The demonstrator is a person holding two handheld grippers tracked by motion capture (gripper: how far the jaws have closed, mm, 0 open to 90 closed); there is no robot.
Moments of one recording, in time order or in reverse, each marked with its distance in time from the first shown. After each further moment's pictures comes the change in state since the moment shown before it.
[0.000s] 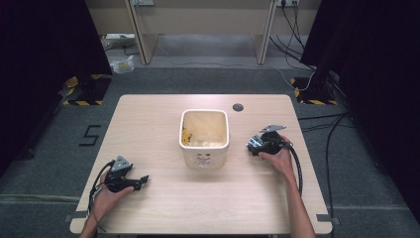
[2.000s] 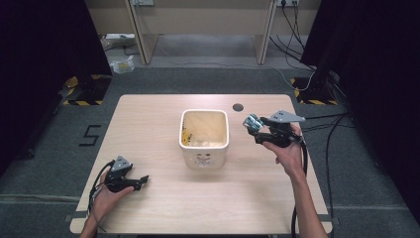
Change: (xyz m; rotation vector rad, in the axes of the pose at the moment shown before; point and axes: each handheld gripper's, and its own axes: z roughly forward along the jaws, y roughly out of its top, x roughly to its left) left arm 0.000 0.000 0.000 0.000 0.000 0.000; right arm 0.043 0.061 -0.116 -0.334 0.046 -0.059
